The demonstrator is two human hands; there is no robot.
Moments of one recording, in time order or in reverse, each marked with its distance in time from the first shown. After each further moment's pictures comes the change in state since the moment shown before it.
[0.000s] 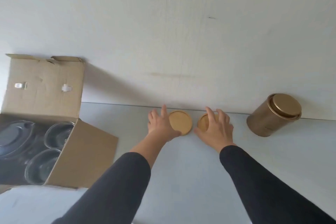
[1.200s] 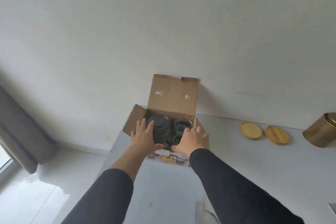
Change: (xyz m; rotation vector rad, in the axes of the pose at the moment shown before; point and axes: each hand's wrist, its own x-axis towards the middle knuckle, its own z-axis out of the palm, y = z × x) left_hand -0.160 -0.341 -0.198 0.239 0.142 0.049; right_hand -0.204 -0.379 0.022 -0.255 -0.152 -0.152
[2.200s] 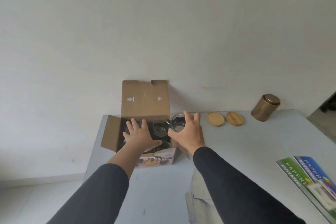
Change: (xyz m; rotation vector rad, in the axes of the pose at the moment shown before) left_hand 0.017 0.035 -0.023 0.021 -0.111 0.093; right_hand -0.036 0.024 -0.031 0.562 0.460 0.135
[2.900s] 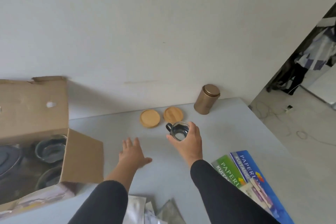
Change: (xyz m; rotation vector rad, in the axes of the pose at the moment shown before) left_hand 0.074 0.250 0.148 0.008 -0.244 0.145; right_hand 0.063 0.283 -0.084 0.144 0.227 0.310
